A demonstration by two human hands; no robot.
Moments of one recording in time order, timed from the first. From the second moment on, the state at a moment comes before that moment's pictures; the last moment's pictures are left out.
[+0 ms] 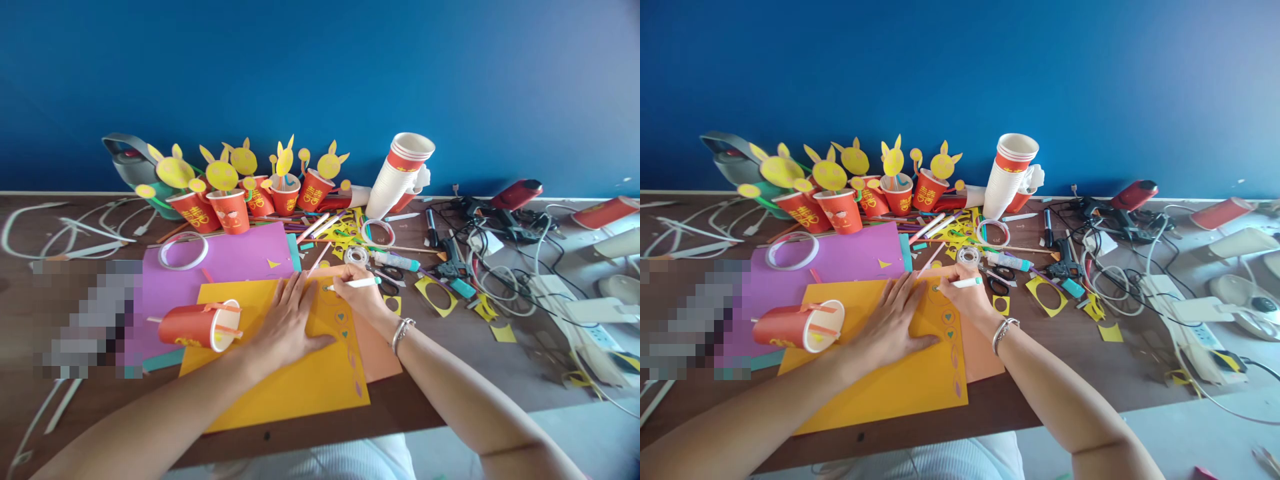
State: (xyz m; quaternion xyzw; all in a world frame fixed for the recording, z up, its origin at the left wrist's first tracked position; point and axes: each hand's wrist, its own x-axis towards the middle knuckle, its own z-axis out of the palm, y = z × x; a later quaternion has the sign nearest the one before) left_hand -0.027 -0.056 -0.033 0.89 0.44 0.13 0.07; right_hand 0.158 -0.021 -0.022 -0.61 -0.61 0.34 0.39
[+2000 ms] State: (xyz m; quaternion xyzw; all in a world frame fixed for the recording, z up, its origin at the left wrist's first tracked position) left_hand -0.030 -0.052 -0.033 0.89 0.43 0.14 0.07; right_hand 0.176 -0.025 -0.030 -0.56 -0.63 0.36 0.40
